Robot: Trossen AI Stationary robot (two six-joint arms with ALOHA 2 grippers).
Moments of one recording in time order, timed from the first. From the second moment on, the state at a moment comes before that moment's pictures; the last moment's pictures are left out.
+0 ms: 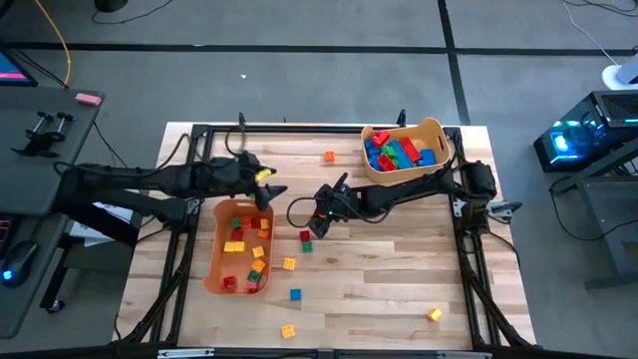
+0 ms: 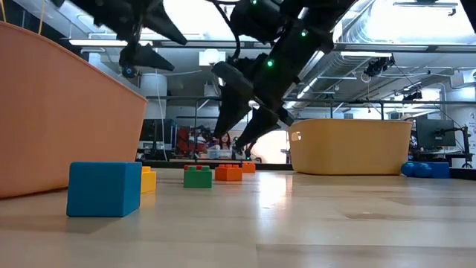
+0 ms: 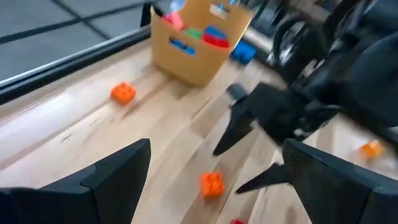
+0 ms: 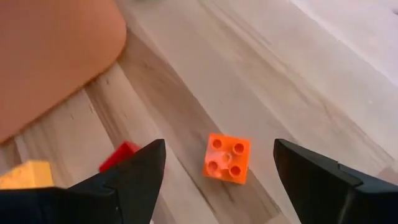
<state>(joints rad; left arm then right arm) 0.07 0.97 0.72 -0.22 -0.28 -0.49 0.03 1.92 1.26 -0.25 0.24 0.60</state>
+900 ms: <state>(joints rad) 0.26 0.78 0.52 0.10 -0.10 -0.53 0.02 2.06 1.26 -0.22 0.27 0.66</state>
